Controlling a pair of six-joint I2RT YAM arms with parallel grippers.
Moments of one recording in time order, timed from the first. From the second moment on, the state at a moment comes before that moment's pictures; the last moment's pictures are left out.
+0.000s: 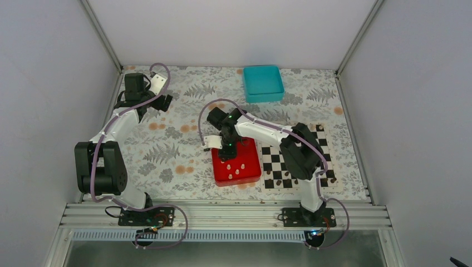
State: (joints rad) left arm 0.03 1.55 1.09 -0.17 0.22 0.46; right arm 0.87 2.00 1.55 -1.00 -0.20 -0.70
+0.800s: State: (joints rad) left arm 0.03 1.55 1.09 -0.17 0.22 0.46; right arm 0.89 2.05 1.54 -0.96 -0.20 -0.71
